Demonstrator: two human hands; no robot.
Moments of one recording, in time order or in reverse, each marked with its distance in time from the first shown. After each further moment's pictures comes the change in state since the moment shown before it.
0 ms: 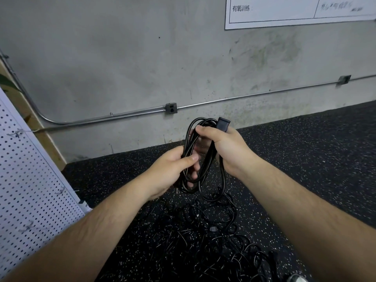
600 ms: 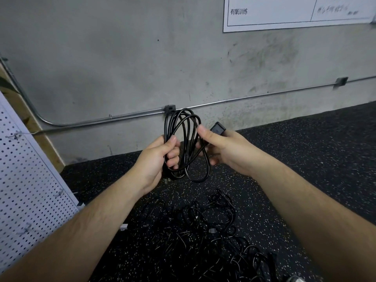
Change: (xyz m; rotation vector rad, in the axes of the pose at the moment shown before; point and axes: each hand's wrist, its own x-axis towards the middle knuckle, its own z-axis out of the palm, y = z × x) left_hand 0.009 0.009 -0.017 -0.234 0.169 0.089; right_hand -0.002 -0.013 -0.022 -0.289 -0.192 0.103
